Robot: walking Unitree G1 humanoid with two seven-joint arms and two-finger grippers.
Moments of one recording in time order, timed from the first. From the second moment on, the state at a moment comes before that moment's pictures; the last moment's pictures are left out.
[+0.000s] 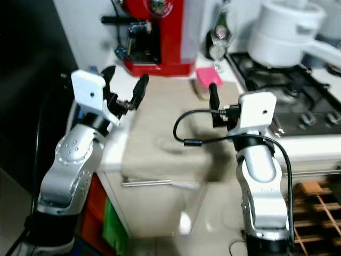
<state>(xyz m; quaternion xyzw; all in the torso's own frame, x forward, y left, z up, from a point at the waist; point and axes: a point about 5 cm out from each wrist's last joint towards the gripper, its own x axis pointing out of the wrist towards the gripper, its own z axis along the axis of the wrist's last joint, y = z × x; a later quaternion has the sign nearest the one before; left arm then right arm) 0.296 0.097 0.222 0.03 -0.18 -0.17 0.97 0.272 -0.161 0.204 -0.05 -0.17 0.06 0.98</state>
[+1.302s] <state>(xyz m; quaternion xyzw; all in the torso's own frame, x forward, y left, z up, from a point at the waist) 0.302 0.089 0.221 0.02 -0.17 -0.19 0.97 0.270 -0.163 0.200 -0.05 -0.16 0.05 0.98</state>
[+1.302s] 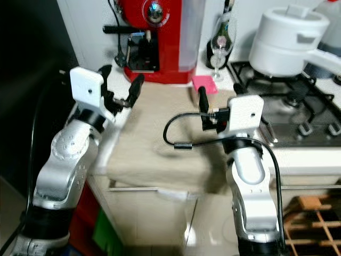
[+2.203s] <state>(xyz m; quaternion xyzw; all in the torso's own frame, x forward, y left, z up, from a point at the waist) 0.301 0.089 0.234 -0.01 -0.19 -0.20 0.96 0.271 -0.170 0.205 -0.04 -0.18 0.01 0.98</state>
